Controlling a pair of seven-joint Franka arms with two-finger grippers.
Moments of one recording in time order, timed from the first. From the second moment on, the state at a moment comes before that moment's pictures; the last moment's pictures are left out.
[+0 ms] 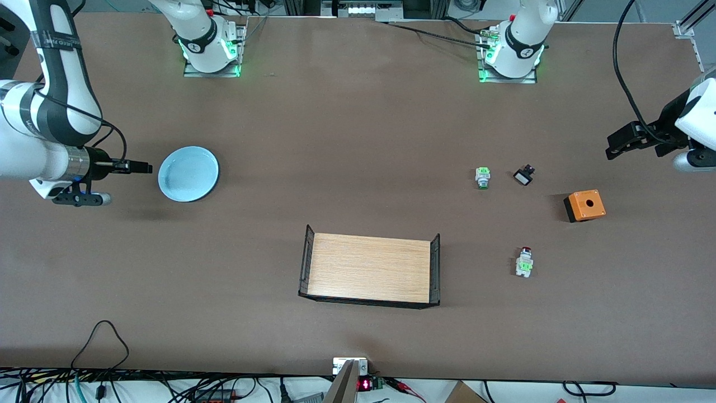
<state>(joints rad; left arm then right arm) 0.04 0.05 -0.05 -1.57 0.01 1.60 -0.08 -0.09 0.24 -0.02 -1.91 0.07 1.85 -0.08</state>
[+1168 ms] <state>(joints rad) 0.04 0.05 -0.05 -1.57 0.01 1.60 -0.08 -0.02 0.19 -0.11 -1.45 -0.06 1.54 -0.05</state>
